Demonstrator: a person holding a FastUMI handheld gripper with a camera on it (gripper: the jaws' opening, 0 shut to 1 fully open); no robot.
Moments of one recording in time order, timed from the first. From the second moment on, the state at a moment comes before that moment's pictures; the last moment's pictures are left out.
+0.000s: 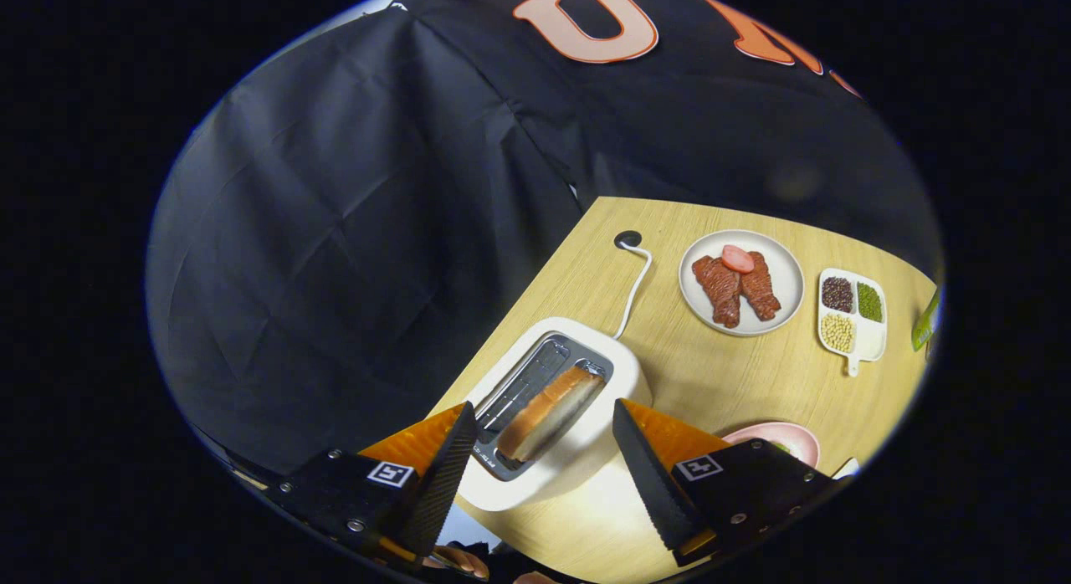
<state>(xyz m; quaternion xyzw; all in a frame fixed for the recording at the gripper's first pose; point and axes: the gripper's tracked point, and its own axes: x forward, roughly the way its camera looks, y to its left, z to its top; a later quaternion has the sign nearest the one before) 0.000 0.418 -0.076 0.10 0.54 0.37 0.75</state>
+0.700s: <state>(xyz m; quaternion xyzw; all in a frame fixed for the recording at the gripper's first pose) -0.015 0.449 -0.109 0.06 0.60 0.35 0.72</state>
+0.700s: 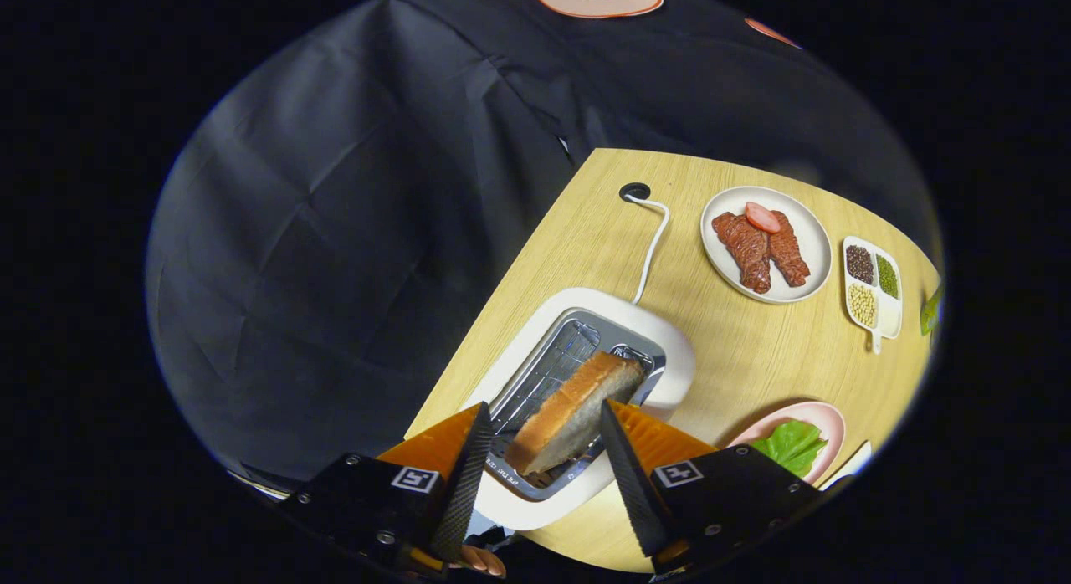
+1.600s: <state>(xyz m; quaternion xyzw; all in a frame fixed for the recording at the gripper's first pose) -0.008 0.412 -0.060 0.10 0.54 0.37 0.75</state>
